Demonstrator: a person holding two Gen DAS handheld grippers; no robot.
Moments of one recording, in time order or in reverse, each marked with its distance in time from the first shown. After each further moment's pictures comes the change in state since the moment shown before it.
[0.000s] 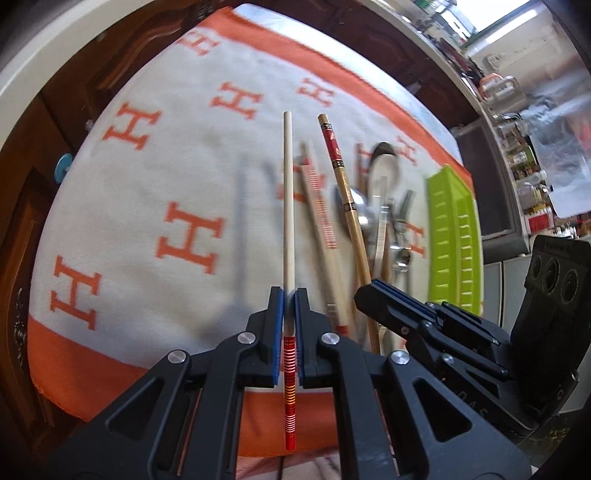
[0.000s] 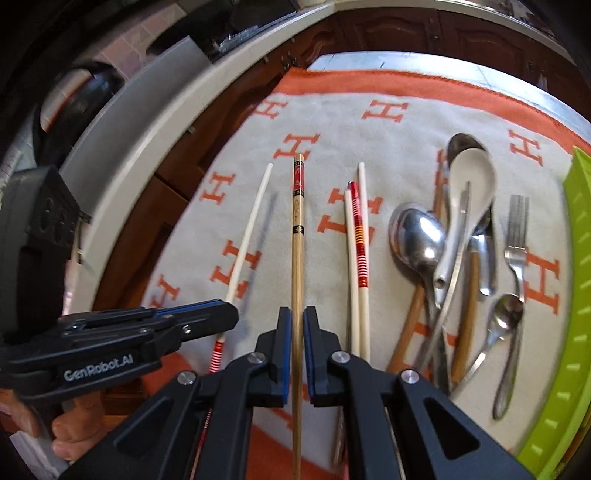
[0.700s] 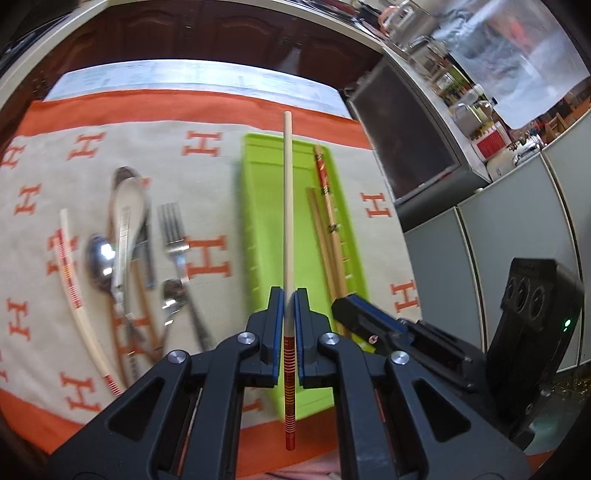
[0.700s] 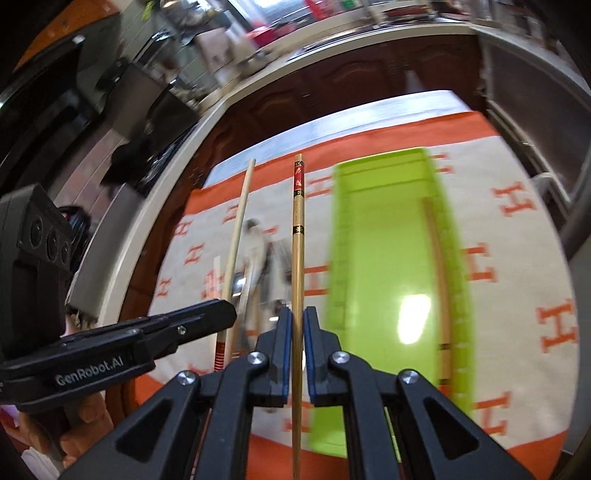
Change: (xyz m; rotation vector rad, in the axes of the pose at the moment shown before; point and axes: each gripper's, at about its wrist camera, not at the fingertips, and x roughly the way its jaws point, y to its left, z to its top) left arm 0.050 -0.267 -0.011 0.331 0.016 -0.077; right arm -0.152 -0.159 -0.054 0.317 -0.284 -0.103
